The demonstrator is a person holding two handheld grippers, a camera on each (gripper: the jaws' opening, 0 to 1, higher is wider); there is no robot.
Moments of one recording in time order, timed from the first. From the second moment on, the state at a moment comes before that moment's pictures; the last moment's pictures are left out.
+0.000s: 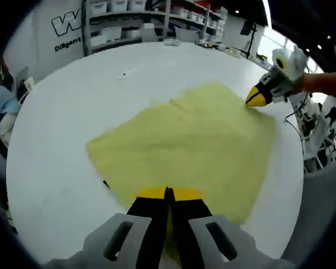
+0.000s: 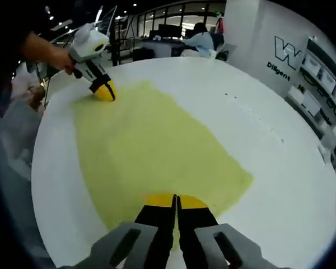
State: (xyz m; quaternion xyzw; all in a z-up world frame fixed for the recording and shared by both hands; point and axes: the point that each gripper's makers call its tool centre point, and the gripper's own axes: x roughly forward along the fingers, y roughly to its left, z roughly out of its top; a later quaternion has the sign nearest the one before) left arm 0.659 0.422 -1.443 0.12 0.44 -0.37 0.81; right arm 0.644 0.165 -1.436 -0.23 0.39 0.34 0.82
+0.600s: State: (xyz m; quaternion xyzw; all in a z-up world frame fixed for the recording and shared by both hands) left arm 0.632 0.425 -1.432 0.18 0.38 -0.39 0.82; right arm 0.618 0.153 -1.437 -0.26 0.39 0.33 0.82
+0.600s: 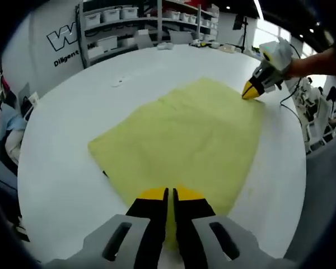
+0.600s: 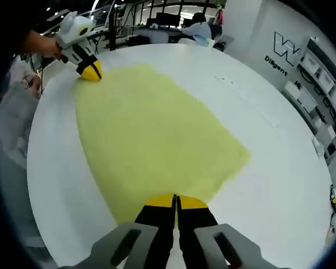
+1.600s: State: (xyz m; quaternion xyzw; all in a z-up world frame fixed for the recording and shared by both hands) left arm 0.676 0.299 -1.430 0.13 0.31 -0.41 0.85; right arm 0.669 0.278 -1.438 -0.17 0.28 0.33 0.89
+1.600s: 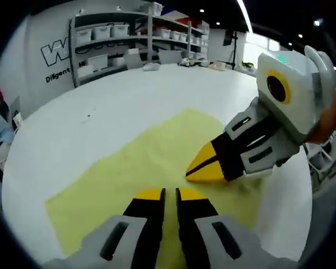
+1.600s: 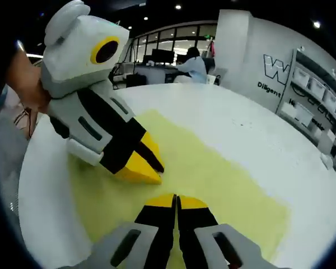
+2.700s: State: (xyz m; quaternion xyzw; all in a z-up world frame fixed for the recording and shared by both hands) left arm 0.673 0.319 -1.440 0.16 0.32 -0.42 0.84; right arm 0.652 0.289 -1.441 -0.26 0.26 0.36 0.86
